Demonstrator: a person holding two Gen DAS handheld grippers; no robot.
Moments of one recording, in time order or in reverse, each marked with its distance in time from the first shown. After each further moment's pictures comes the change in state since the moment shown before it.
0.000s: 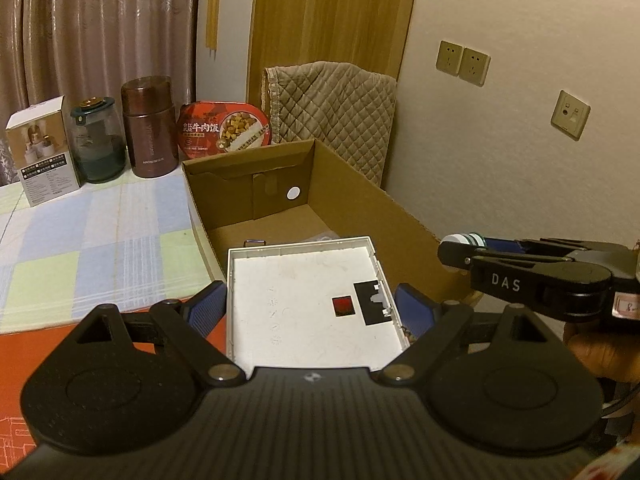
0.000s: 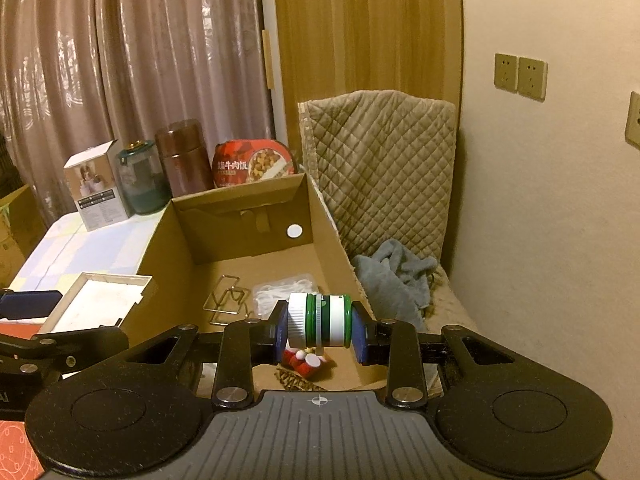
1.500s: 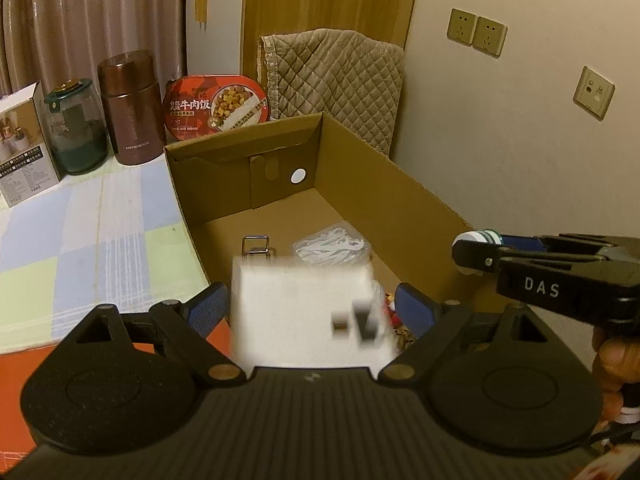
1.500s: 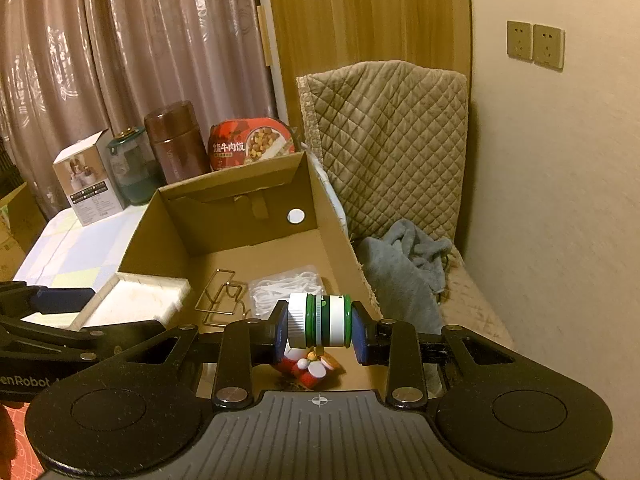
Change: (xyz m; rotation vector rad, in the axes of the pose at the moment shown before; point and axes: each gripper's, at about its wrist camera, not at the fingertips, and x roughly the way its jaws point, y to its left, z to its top) left arm 0.070 0.012 0.016 0.028 0.080 0.008; right arm 0.043 -0.014 0.006 0.035 0.063 0.031
